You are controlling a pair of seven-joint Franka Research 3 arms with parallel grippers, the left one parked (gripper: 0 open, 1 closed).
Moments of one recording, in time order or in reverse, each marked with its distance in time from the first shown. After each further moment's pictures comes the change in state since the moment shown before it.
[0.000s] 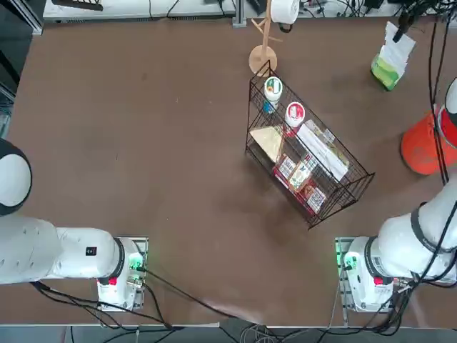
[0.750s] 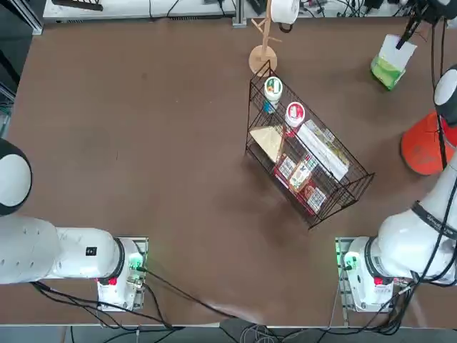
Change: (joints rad) arm -0.087 0.224 -0.029 0.124 -0.049 0.249 -0.483
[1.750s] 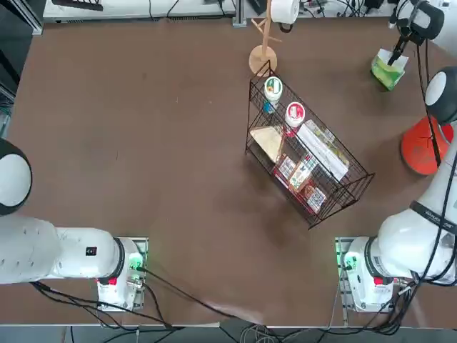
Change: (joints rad) arm -0.003 0.146 -0.012 -0.053 -0.071 0.259 -0.093
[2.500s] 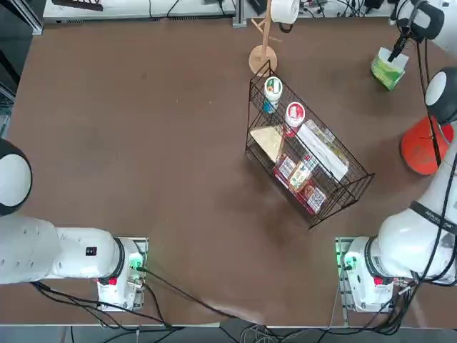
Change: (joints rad) arm 0.000 0.000 0.000 0.000 0.000 0.048 0.011
